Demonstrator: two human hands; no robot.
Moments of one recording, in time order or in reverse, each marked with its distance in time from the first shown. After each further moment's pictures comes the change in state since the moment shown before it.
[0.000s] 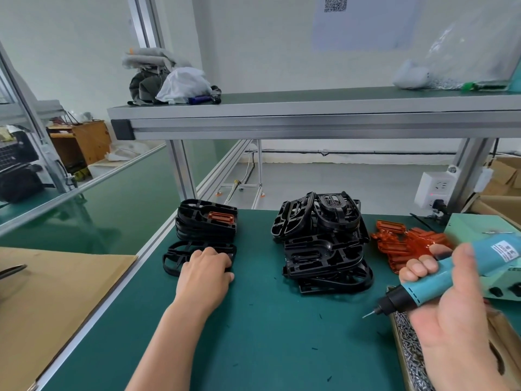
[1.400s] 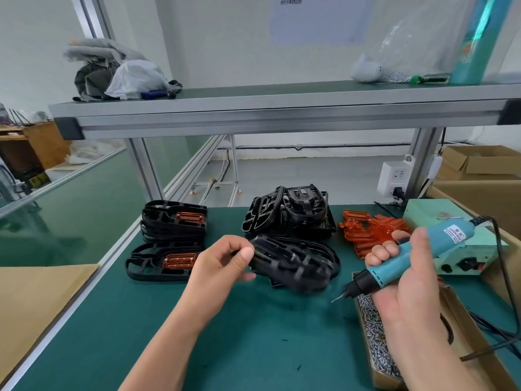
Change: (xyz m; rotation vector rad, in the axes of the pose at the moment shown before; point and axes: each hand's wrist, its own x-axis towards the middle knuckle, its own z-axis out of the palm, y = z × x) left_hand -0.024 0.067 0.004 -1.330 -0.060 0.279; right_hand 0.004 -0.005 -0.003 0.023 0.089 0.004
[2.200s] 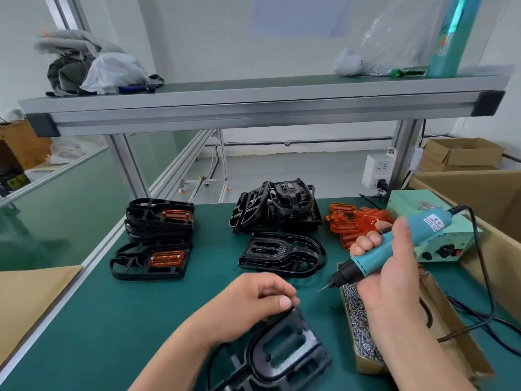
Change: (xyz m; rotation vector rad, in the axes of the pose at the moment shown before) left_hand -0.021 0.004 0.044 0.200 -0.565 -0.237; right_hand 0.000 -0.001 0.001 0.033 0.022 0.002
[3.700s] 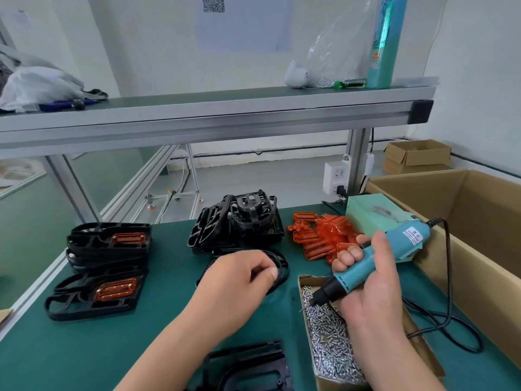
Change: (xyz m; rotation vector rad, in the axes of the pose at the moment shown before) left_hand 0.043 0.067 0.027 0.518 0.337 0.153; right_hand 0.002 -0.030 -0.018 0.035 0.112 -0.005
